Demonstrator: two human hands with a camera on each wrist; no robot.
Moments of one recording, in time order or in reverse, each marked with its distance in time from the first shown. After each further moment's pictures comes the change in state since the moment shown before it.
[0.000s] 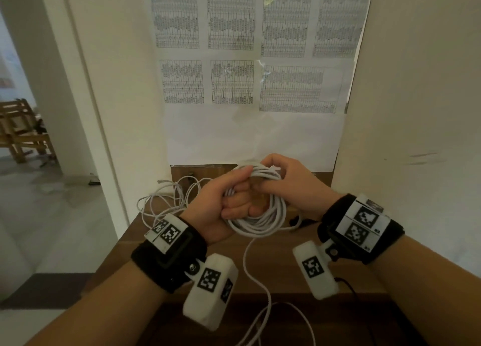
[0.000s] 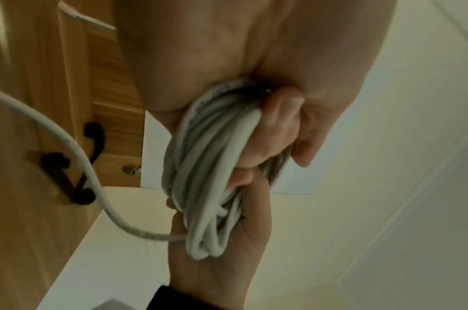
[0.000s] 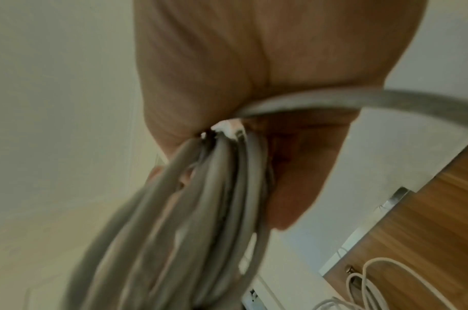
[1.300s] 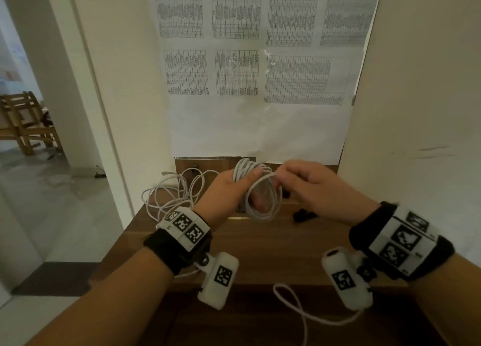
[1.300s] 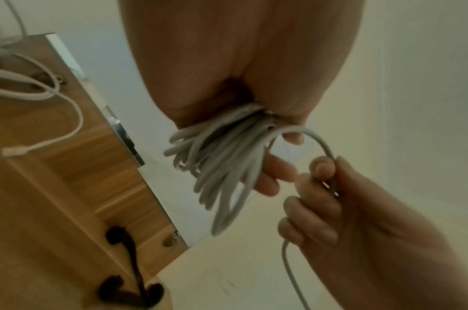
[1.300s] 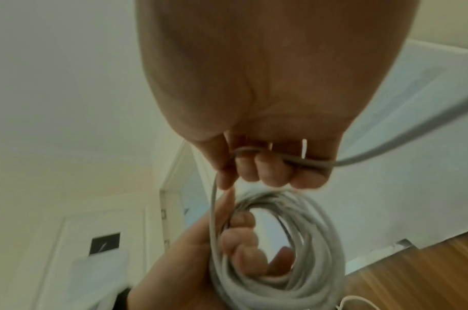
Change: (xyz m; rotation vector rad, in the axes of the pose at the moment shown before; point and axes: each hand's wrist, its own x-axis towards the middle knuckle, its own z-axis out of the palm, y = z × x) left_hand 0.011 -0.011 -0.018 0.910 0.339 0.222; right_hand -0.032 0.000 -0.015 -0.390 -0.012 -0.150
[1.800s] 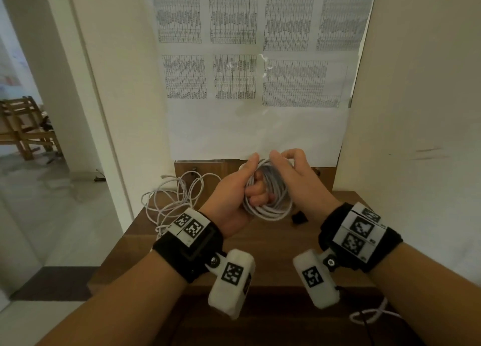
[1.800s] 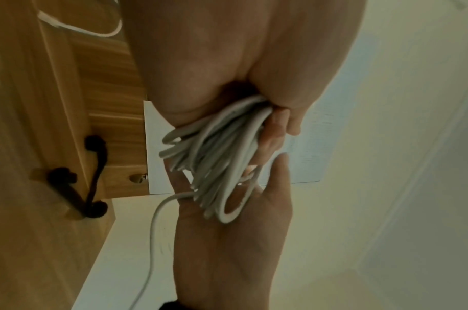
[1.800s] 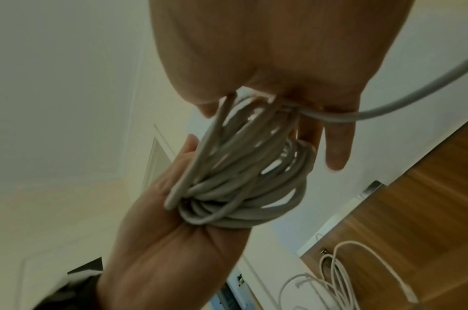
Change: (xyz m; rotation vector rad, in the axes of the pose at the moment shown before) left_hand 0.001 0.016 0.023 -0.826 -0.192 -0.228; right_hand 0.022 0.009 0.030 0.406 0.267 0.258
